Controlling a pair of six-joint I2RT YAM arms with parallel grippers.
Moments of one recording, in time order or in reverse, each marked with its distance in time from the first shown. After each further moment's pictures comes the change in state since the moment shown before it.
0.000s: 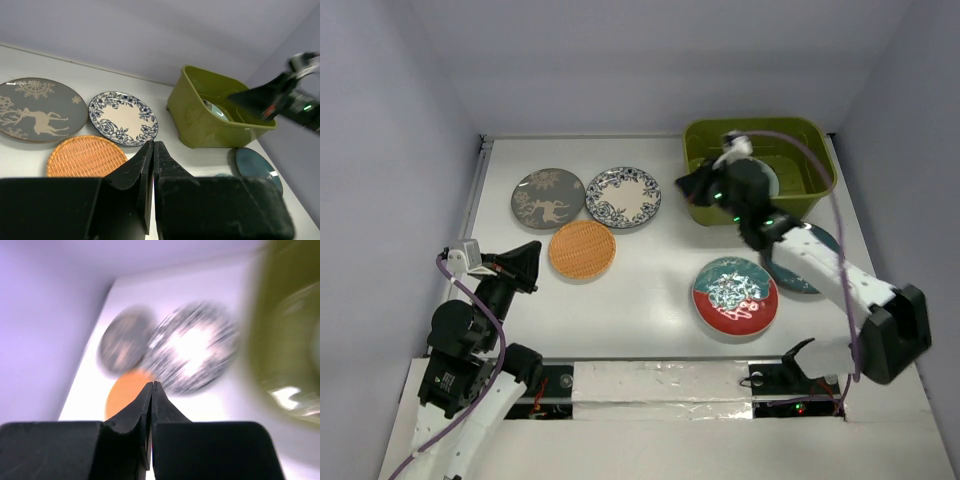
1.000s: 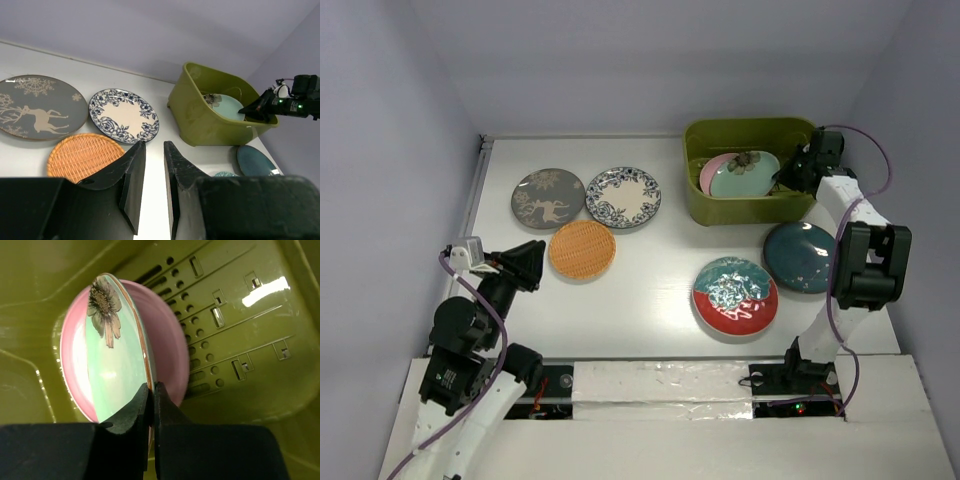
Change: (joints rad) left arm 0.000 0.019 0.000 0.000 0.002 0.000; right arm -0.586 0.454 0.268 -0.299 -0.178 -0.066
